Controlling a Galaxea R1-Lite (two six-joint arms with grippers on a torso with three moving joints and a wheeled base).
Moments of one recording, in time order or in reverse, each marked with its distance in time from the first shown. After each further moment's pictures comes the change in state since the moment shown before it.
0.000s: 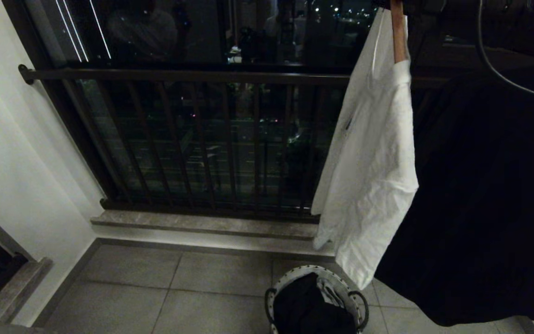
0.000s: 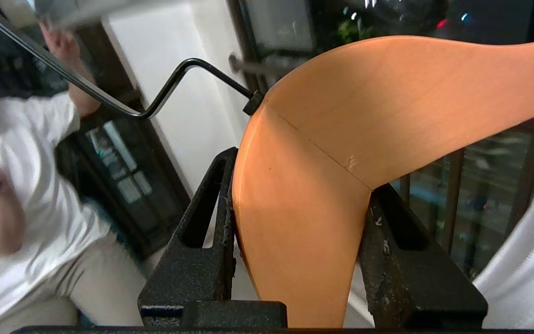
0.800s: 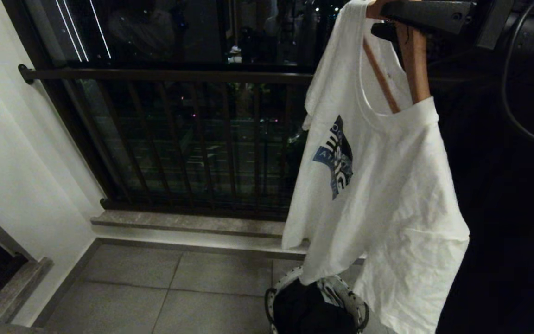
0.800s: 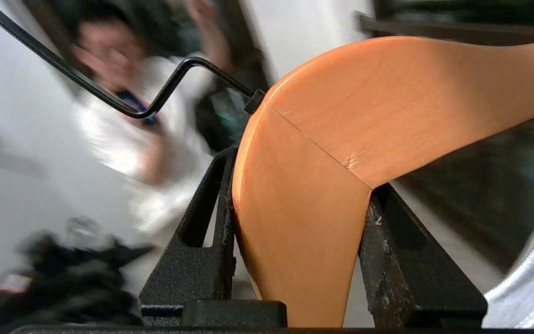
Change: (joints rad) left arm 0.000 0.000 0.000 0.000 0.000 -0.001; right arm -0.073 -0.074 0.305 -0.348 0.415 0.260
